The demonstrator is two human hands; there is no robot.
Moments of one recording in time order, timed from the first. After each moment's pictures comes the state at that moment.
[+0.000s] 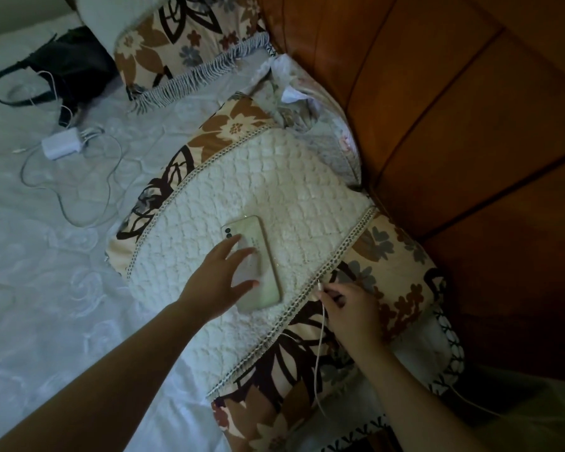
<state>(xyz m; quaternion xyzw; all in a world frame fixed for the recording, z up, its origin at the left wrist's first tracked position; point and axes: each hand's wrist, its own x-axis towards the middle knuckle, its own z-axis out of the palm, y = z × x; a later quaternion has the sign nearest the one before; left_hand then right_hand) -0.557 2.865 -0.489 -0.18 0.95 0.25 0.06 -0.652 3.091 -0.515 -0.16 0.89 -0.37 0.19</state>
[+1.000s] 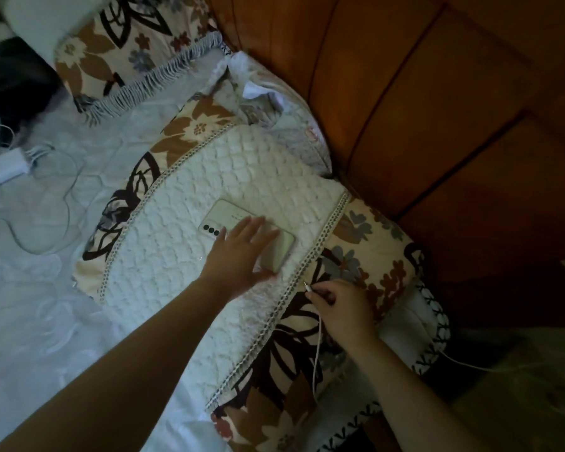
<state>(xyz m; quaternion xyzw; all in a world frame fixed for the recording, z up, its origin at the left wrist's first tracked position) -0.617 2.886 -0.493 -0.05 0.98 0.14 0.12 -0.637 3.098 -0.515 -0.13 0.90 -0.37 0.21</state>
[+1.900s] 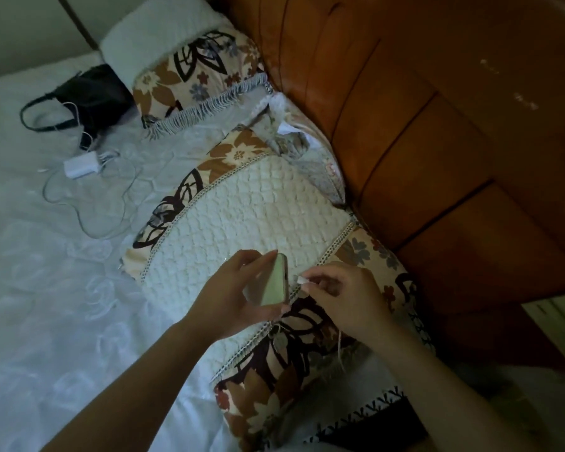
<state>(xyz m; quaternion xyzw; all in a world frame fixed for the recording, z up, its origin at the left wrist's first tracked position) -0.541 2.922 -0.375 -0.11 0.94 0.33 0.00 -0.657 3.105 -0.371 -0.30 0.80 -0.47 0.23</state>
